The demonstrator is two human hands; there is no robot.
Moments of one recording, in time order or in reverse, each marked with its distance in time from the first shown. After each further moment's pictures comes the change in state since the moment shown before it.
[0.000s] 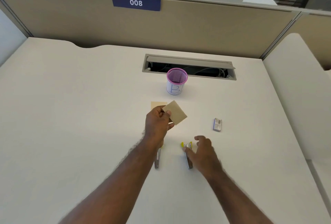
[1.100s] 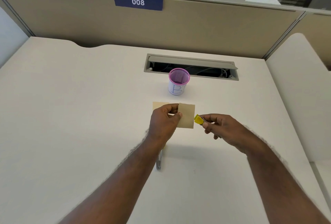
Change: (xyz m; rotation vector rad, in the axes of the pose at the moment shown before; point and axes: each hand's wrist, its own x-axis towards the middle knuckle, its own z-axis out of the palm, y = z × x) left_hand -0.014 0.020 0.004 0.332 -0.051 0.184; right_hand 0.022 -0.049 -0.125 0.388 -0.395 -0.286
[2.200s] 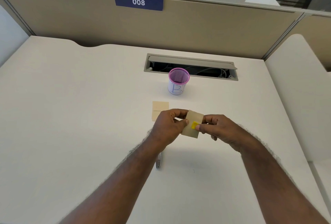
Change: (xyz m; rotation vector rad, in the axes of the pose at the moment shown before) left_hand -0.015 0.004 -0.003 0.085 -0.237 0.057; right_hand 0.005 -0.002 0.009 -0.018 -0.072 0.050
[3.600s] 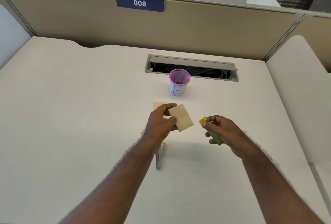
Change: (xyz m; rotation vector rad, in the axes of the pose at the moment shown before) left_hand 0.007 -0.011 -0.012 -0.244 0.147 -0.091; right_hand 0.006 0.033 -0.002 0.255 0.225 0.102
